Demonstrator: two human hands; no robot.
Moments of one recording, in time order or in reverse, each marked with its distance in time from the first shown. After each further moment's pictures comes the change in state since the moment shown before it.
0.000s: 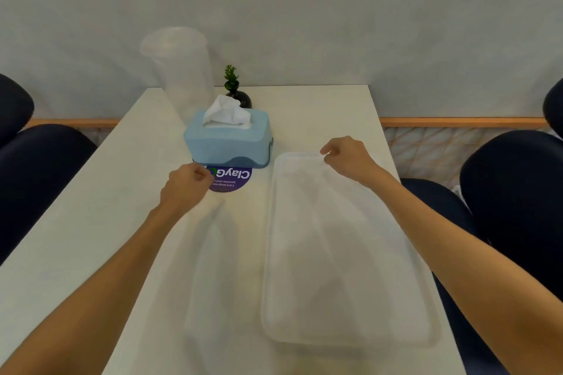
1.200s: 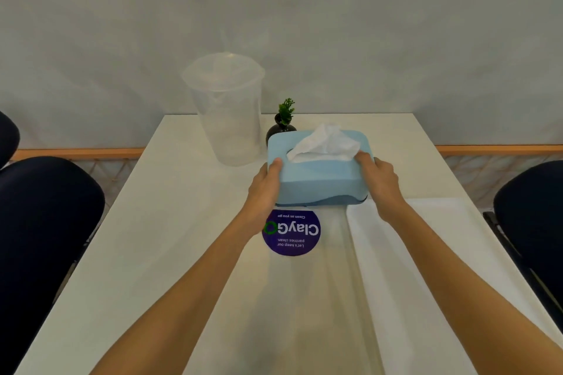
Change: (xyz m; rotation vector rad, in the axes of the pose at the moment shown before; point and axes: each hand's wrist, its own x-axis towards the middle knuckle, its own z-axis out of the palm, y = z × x) left_hand 0.133 0.021 0.003 -0.753 -0.367 -0.117; right_hand 0.095 -0.101 0.093 0.561 0.332 0.351
